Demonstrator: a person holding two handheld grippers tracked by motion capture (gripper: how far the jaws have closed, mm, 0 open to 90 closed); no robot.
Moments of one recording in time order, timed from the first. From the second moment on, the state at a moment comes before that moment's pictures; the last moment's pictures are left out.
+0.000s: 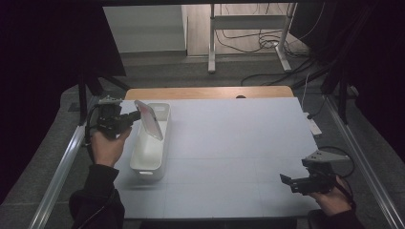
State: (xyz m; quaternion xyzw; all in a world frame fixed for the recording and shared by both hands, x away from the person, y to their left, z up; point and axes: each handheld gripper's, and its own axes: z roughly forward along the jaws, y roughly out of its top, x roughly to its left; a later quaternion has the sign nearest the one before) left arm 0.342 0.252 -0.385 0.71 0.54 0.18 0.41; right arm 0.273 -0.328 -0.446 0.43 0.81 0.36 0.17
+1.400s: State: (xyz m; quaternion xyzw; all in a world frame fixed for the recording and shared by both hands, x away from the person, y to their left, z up) left arm 0.390 0.258 -0.412 0.69 0.57 0.18 0.40; right arm 0.273 -0.328 -0.447 0.43 0.81 0.35 0.17
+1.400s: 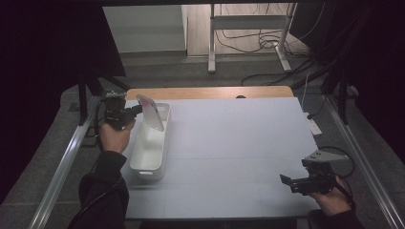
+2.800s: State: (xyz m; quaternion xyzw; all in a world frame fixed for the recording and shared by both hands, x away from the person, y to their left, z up) left arm 0.446 0.248 -0.439 0.67 0.62 0.21 0.35; right arm 0.273 -0.327 -0.447 0.43 0.82 0.35 0.16
